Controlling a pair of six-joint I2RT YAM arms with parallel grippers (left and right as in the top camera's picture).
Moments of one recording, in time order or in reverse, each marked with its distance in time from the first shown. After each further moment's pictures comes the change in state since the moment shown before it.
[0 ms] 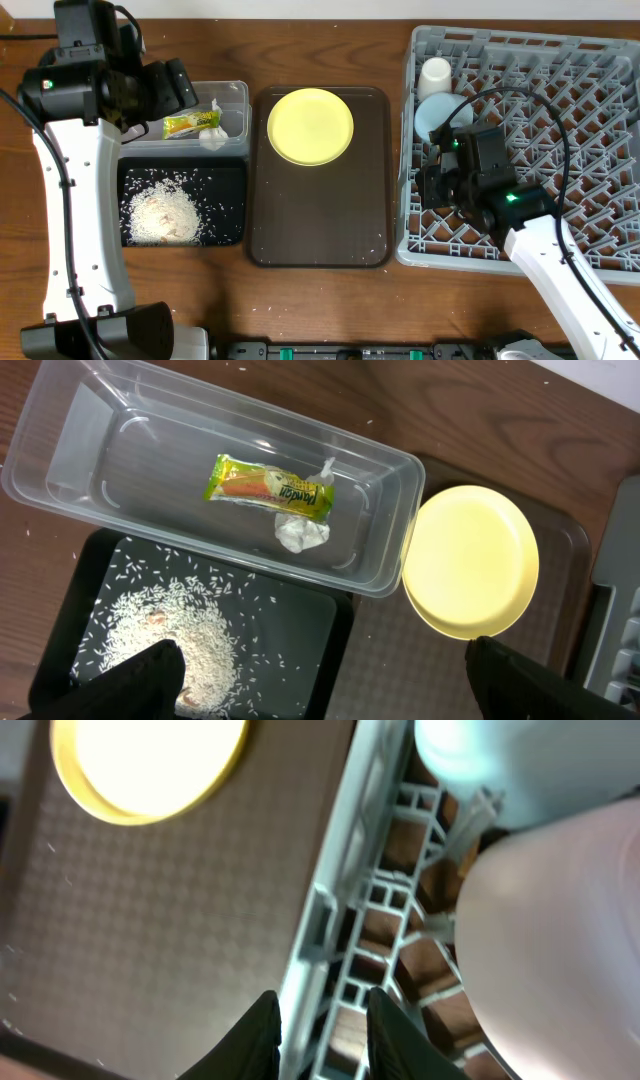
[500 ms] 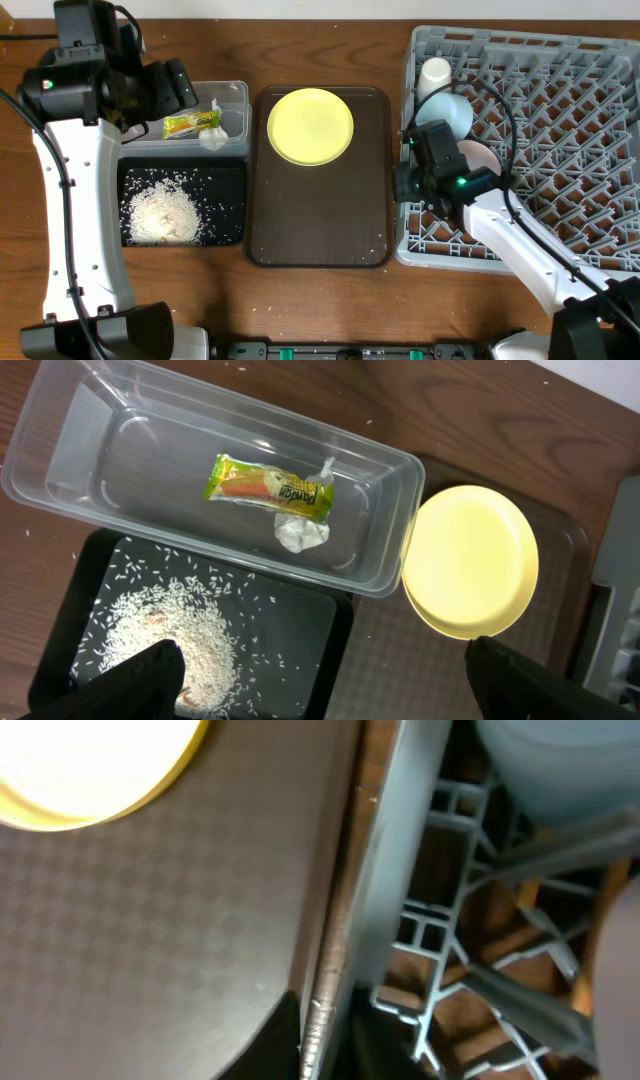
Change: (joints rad) left arm 0.000 0.000 0.000 0.000 0.000 0.000; right arm 0.117 0.225 0.012 0.132 0.141 0.076
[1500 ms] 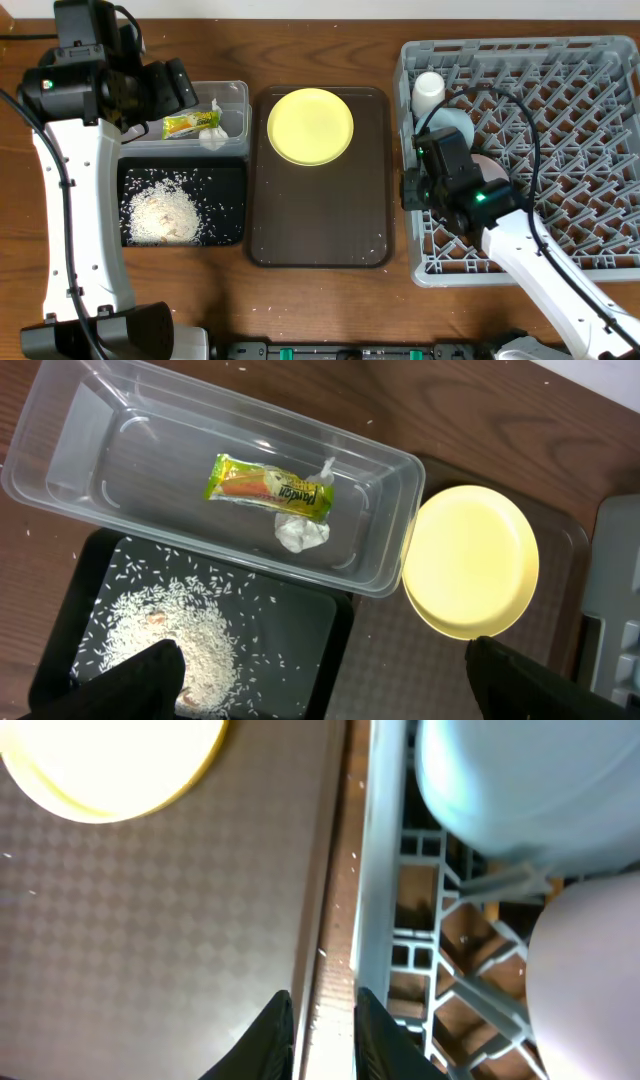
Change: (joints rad) left arm 0.000 0.000 0.000 0.000 0.000 0.000; right arm 0.028 -0.164 0.019 -0.142 0.023 0.047
